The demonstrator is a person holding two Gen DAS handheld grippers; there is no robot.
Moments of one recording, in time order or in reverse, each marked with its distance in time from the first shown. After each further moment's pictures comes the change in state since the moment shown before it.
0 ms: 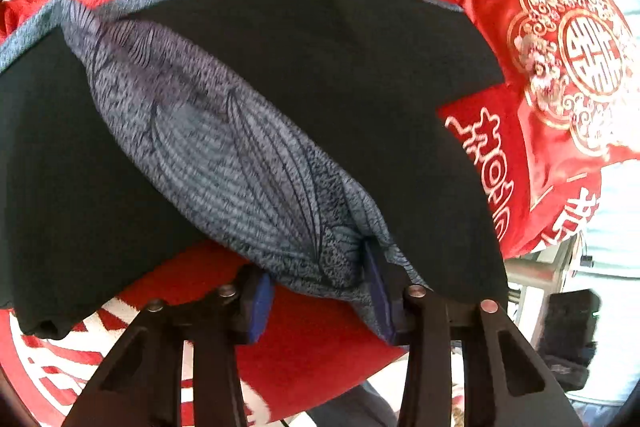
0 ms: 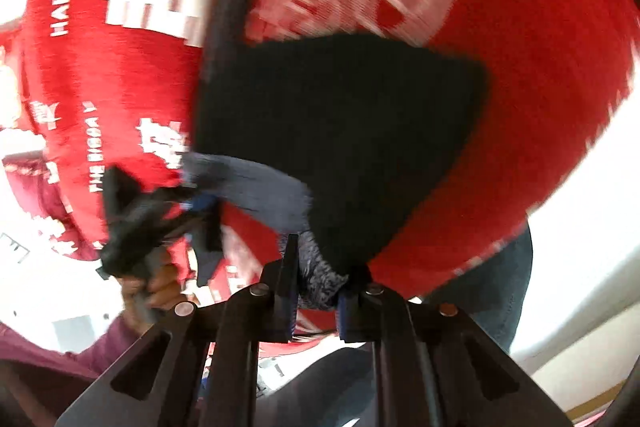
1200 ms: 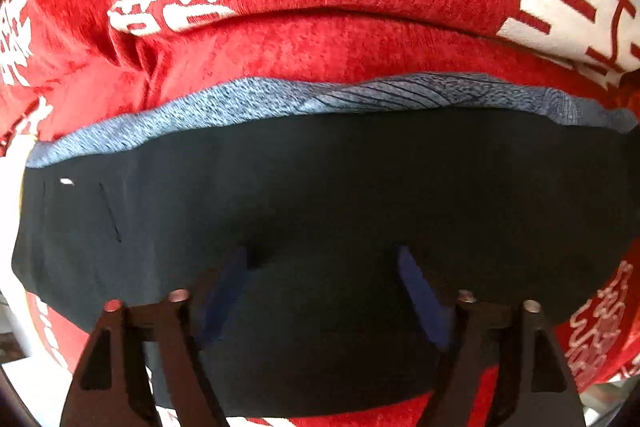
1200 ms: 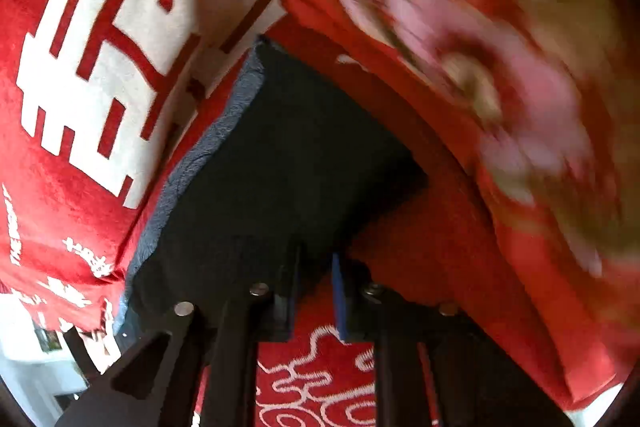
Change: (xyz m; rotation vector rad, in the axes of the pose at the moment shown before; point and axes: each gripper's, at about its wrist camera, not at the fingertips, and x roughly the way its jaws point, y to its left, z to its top) left arm 0.002 0.102 0.075 -0.224 -0.163 0.522; right arm 0.047 0.091 0.273 -0.210 -0.100 -0.413
